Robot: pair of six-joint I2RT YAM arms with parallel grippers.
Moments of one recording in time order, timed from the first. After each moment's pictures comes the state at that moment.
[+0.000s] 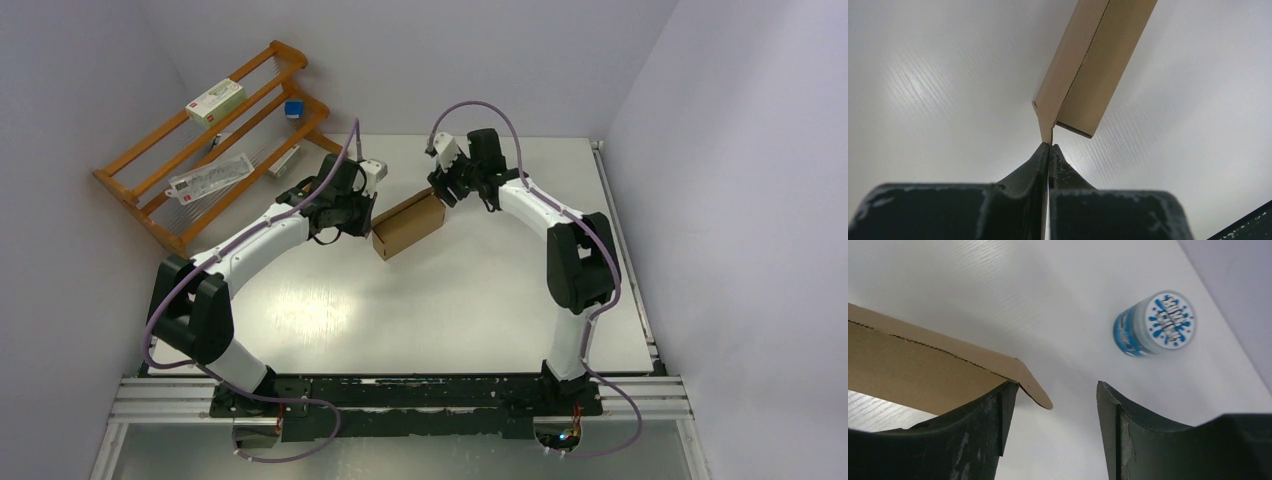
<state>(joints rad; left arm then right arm) -0.51 1.57 1.21 -0.47 0.10 -0.07 0.37 1.90 1.43 -0.14 -0.35 -0.54</state>
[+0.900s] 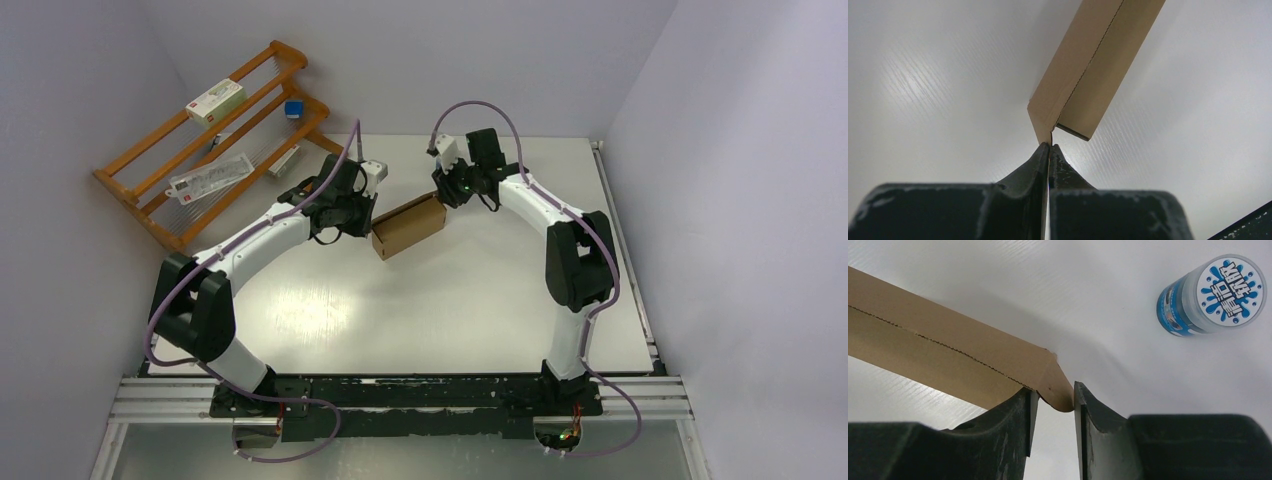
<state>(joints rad) -0.51 1.59 1.21 -0.47 0.11 -0.07 0.36 1.94 1.50 -0.33 -0.42 -0.46</state>
